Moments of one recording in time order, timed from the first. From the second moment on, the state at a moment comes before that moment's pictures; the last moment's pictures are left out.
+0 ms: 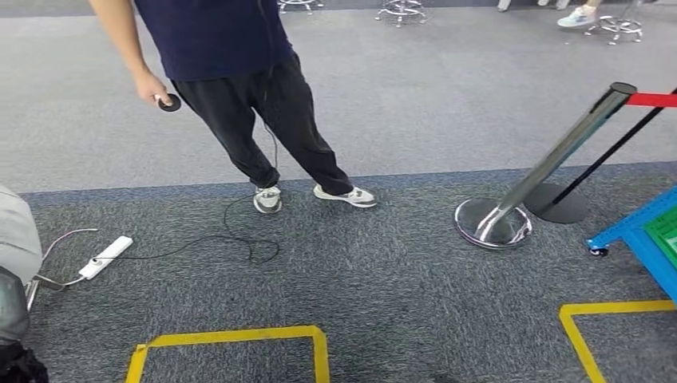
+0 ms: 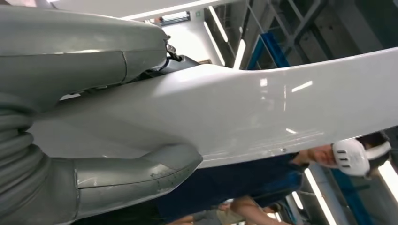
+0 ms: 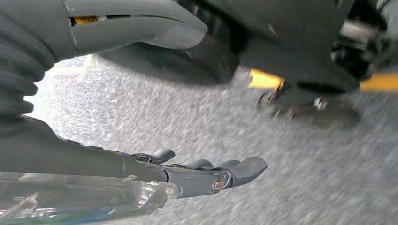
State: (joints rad) left arm 0.27 -0.08 0.11 -1.89 -0.10 0.31 -0.69; right arm -0.07 0.17 -0.96 -0.20 1.14 0.04 -0.02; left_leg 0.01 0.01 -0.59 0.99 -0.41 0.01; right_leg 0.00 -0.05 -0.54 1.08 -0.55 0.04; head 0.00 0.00
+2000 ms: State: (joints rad) left arm 0.26 -0.08 0.11 -1.88 -0.11 0.32 -0.69; right arm -0.07 0.17 -0.96 -0.20 1.15 0.05 -0.03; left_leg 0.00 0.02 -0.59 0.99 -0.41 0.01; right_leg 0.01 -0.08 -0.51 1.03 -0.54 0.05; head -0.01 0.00
